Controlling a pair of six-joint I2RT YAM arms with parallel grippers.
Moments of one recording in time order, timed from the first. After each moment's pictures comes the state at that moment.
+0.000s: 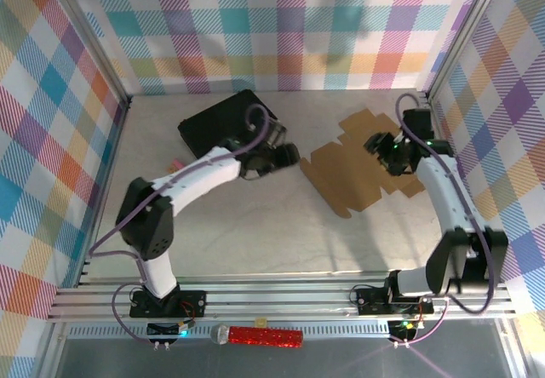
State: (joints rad) left arm -0.72 1.82 1.47 -0.57 0.05 -0.92; right arm 0.01 1.42 1.15 -0.75 -0.29 0.73
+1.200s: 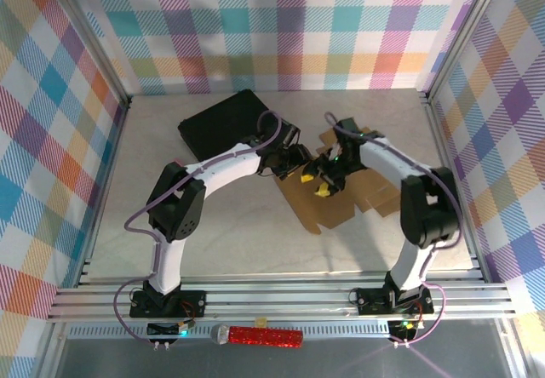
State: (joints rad) left arm -0.70 2.02 1.60 -0.47 0.15 -1.14; right arm 0.31 1.73 1.31 -0.87 -0.65 0.77
